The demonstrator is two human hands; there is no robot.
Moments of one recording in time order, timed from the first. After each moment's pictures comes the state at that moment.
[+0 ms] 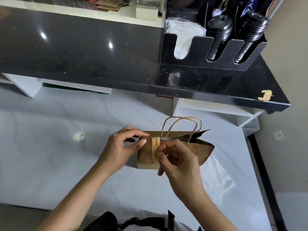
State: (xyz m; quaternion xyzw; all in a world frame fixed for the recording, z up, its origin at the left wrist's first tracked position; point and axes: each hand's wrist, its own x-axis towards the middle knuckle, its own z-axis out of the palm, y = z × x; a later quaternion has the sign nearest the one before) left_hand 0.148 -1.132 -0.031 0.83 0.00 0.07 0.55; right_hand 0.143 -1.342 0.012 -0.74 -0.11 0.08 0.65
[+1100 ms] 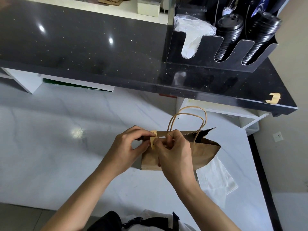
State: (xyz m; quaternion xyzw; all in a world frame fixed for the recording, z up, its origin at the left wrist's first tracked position) left_hand 0.149 -1.131 -0.029 0.85 -0.05 0.10 0.51; right_hand 0.167 -1.296 0.007 -0.80 0.02 0.08 0.59
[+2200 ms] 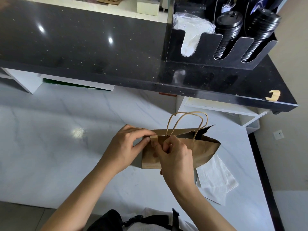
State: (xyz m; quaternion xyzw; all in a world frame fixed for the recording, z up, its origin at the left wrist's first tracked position) left_hand 0.149 -1.128 -0.021 0.91 -0.05 0.09 0.39; right_hand 0.159 -1.299 -0.008 -0.89 0.01 0.05 0.44
